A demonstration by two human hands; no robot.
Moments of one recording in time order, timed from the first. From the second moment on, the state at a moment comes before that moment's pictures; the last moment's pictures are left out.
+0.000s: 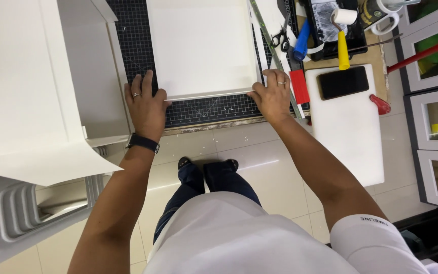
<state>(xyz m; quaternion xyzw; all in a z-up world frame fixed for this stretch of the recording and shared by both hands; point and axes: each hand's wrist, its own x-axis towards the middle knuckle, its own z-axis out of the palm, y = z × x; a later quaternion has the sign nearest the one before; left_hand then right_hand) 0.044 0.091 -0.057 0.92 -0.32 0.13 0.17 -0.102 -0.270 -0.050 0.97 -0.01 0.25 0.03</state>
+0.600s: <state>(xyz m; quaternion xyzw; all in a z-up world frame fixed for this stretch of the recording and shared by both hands) 0.035 0.085 -0.043 0.93 -0.33 0.08 0.17 -0.055 -0.310 -0.076 0.94 -0.34 0.04 -0.02</state>
